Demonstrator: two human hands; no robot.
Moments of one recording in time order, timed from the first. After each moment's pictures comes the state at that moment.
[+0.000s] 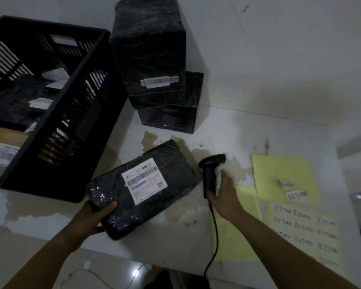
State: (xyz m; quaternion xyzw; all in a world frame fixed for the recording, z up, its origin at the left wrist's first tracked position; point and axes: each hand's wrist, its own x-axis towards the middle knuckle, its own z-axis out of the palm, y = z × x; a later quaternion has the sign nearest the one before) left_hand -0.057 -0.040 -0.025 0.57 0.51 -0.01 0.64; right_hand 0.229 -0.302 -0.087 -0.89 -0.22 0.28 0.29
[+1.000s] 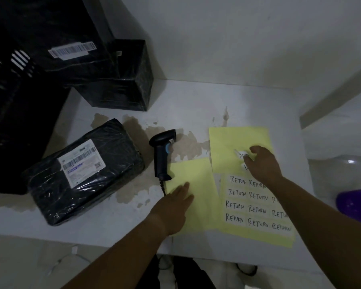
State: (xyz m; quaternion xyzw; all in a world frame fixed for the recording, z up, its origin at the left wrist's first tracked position) left_hand 0.139 -0.299 -0.072 0.92 0.01 -0.33 0.20; right_hand 0.386 -0.493 -0.075 -0.96 -0.11 0.18 0.19
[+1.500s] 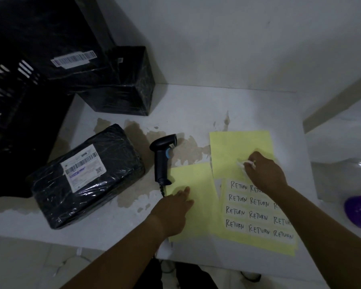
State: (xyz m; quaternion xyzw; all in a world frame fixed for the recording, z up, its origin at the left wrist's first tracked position) left_hand 0.153 -0.301 -0.056 0.92 0.01 -0.37 0.16; right_hand 0.382 -0.504 -0.071 -0.96 -0.19 0.18 0.13
